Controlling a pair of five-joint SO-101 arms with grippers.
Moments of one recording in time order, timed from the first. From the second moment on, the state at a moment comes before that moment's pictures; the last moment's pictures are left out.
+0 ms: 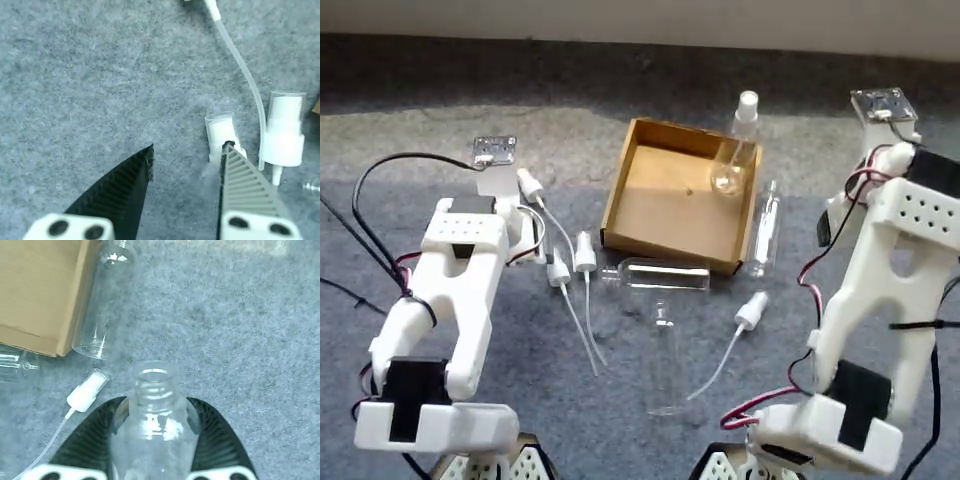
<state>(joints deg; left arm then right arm) -5.3 -5.3 32.7 58.0 13.1 17.8 -6.8 -4.4 90.7 29.1</state>
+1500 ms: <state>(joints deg) 0.0 -11.0 25.7 57.2 10.9 -6.8 -49.8 40.7 57.3 17.9</state>
